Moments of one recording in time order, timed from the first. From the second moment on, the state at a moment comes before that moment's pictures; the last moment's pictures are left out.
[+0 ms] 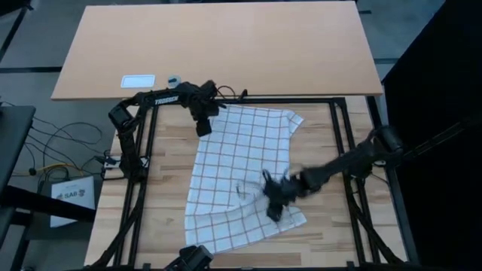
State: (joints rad) left arm 0.75 1.88 1.32 -0.90 0.14 0.50; right arm 0.40 1.65 1.01 -0.38 -0.02 0.90
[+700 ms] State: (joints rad) left arm 0.69 1.88 1.26 -0.58 0.13 0.45; right arm 0.61 1.86 1.04 -0.33 0.07 1.20
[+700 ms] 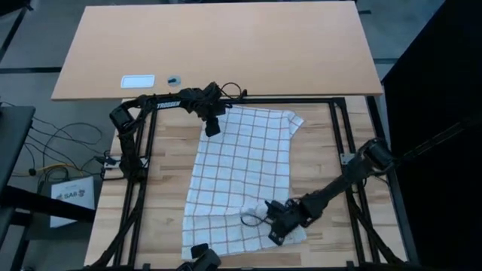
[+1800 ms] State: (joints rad) left arm 0.57 1.88 1.15 -0.80 0.20 0.40; right arm 0.01 1.80 1.04 -0.68 0.05 0.50
